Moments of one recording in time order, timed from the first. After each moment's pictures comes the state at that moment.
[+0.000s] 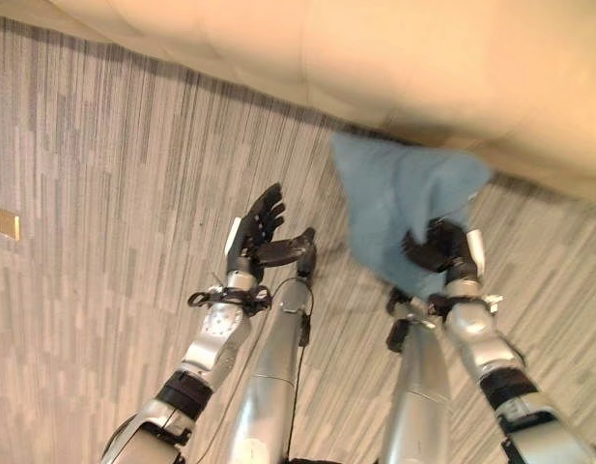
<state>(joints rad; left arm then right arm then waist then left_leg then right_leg) -0.30 0.32 -0.33 0.31 -0.59 -0.26 0.20 -0.30 -0.49 0.31 0.50 0.25 -0.22 -0.28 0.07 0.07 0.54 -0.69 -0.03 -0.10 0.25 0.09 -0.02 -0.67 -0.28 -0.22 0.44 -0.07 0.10</state>
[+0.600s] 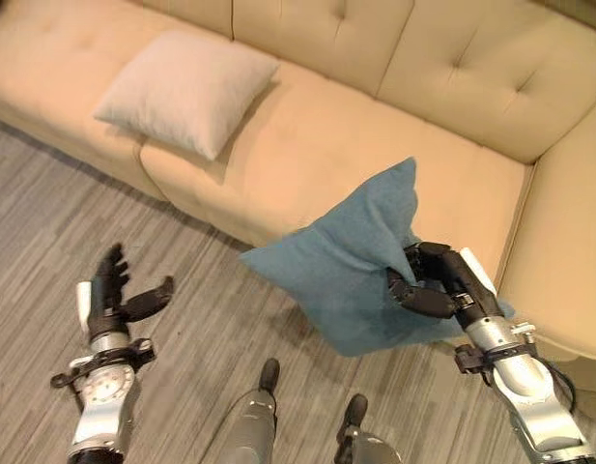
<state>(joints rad) 0.04 0.44 0.23 0.31 -0.36 -0.24 0.29 0.09 -0.61 0.00 -0.10 0.24 -0.19 0.06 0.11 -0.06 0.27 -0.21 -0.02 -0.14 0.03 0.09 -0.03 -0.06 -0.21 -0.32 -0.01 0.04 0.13</state>
